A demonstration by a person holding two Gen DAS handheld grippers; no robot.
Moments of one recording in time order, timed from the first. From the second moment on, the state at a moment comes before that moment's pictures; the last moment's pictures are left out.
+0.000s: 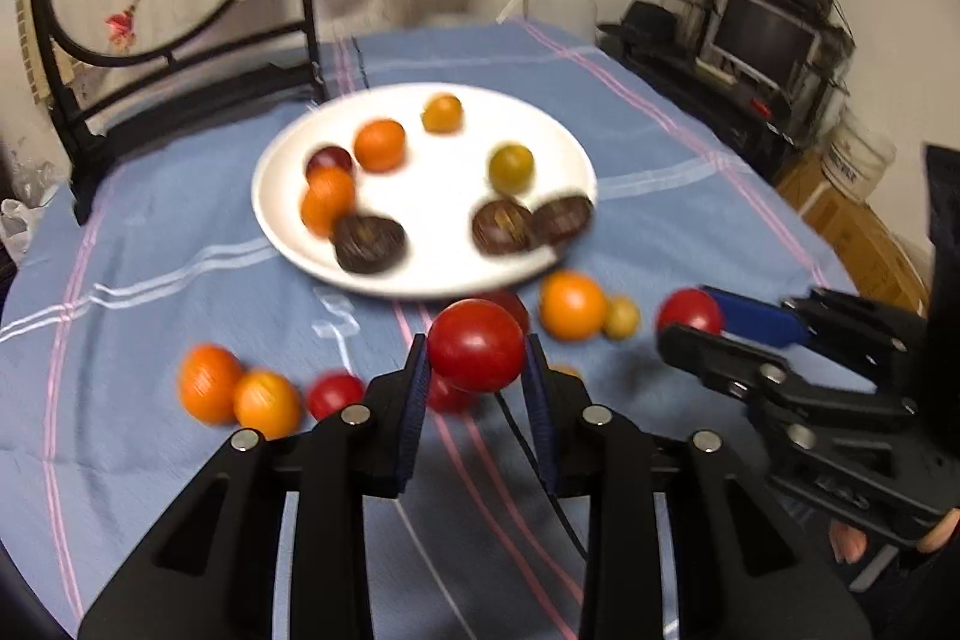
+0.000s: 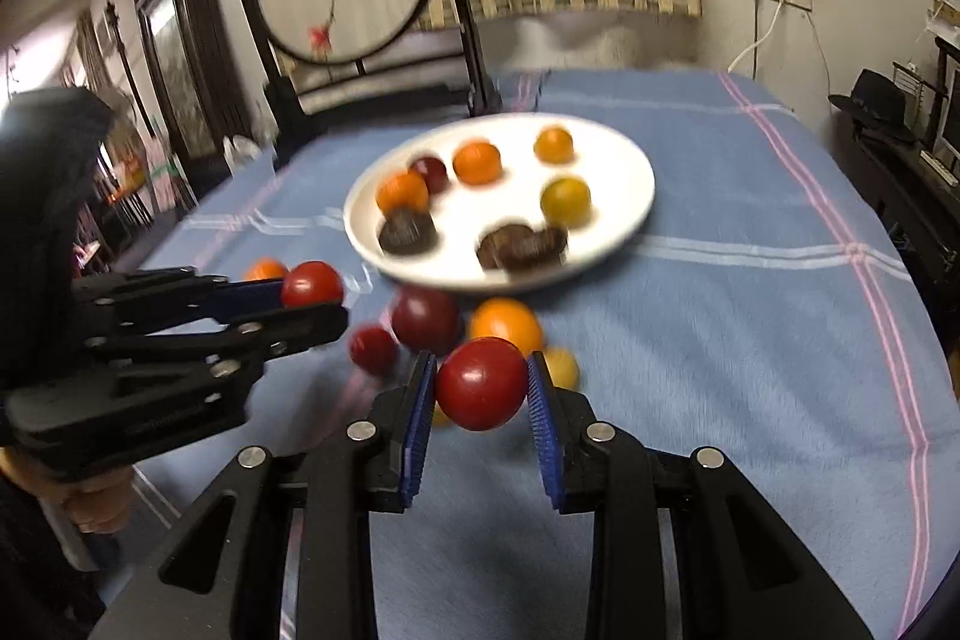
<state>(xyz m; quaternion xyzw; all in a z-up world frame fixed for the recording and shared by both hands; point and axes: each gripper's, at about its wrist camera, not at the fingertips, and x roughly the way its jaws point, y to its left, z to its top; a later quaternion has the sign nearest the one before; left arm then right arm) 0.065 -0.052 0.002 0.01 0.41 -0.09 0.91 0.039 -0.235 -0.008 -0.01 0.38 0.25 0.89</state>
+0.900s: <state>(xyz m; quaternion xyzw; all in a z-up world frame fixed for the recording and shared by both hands) 0.166 -0.014 -0.012 -0.05 0.43 -0.01 0.90 0.154 -0.204 -0.022 0.01 0.39 0.22 0.89</state>
